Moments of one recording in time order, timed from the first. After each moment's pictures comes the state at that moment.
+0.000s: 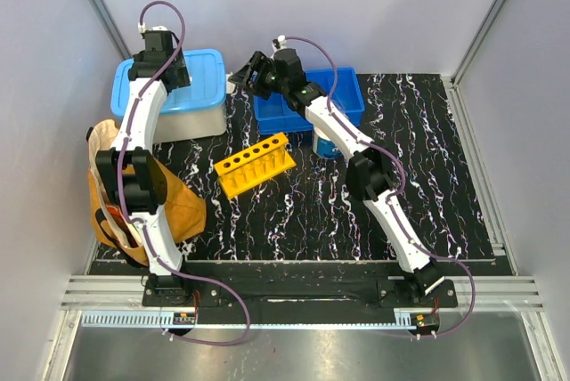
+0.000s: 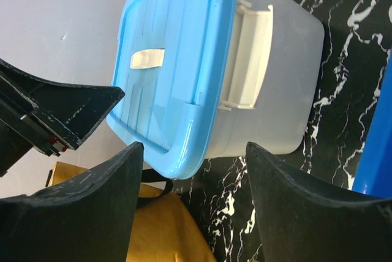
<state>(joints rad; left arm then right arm) 0.03 1.97 1.97 -0.71 -0.37 -0.14 0.61 2.64 2.63 -0.22 -0.30 0.97</state>
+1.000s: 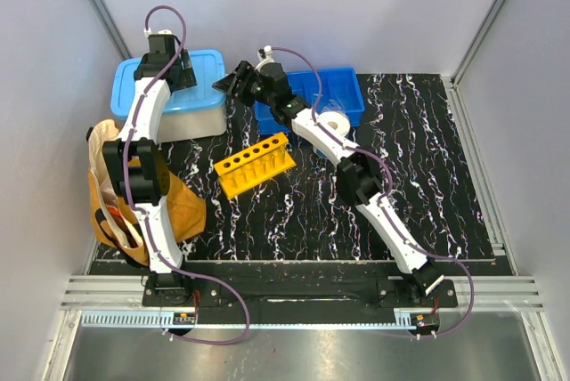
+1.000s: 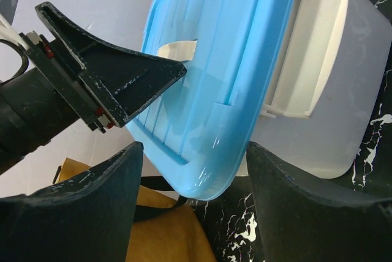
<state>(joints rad) 0.03 2.08 2.02 -0.63 -0.20 -0.19 0.67 2.72 2.63 -0.01 -0.28 0.99</state>
